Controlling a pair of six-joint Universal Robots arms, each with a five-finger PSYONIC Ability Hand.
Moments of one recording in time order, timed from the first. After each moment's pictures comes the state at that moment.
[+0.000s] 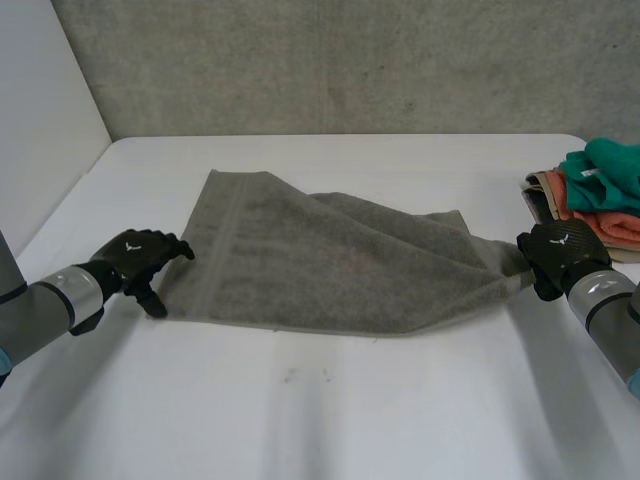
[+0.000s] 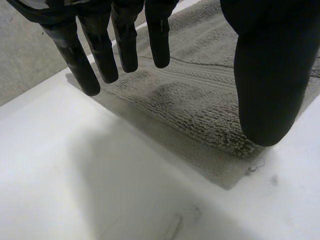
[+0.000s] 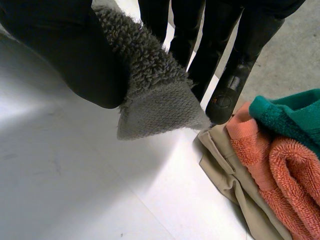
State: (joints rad) left arm 4.75 -2.18 -1.56 3.24 -0.99 3.66; right arm 1.65 -1.12 1.72 -0.29 1.39 2.52; left_hand 0.37 0.38 0.38 0.38 0.21; right_hand 0.99 1.18 1.18 1.19 0.98
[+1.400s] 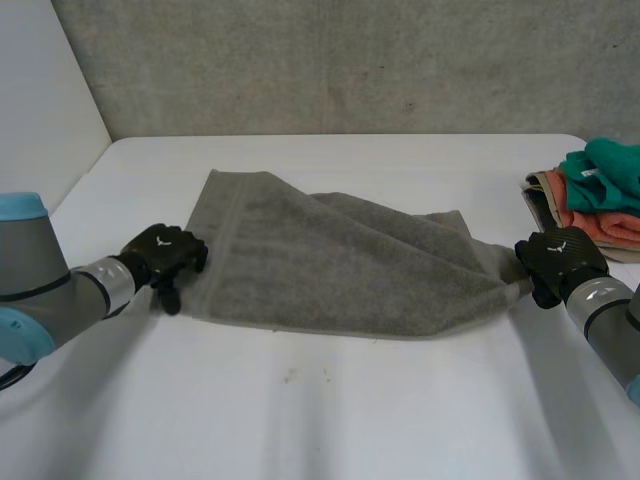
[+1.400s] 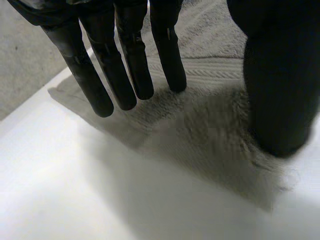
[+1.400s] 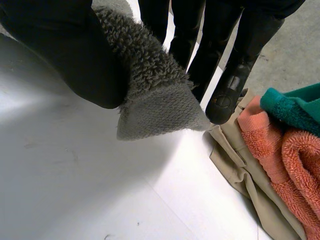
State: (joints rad) left arm 4.64 -2.30 -1.38 3.23 -1.06 3.77; right arm 1.65 -1.11 1.74 -0.29 1.39 2.52; left_hand 0.76 0.77 0.77 0.77 0.33; right_hand 0.99 1.18 1.18 1.19 0.98
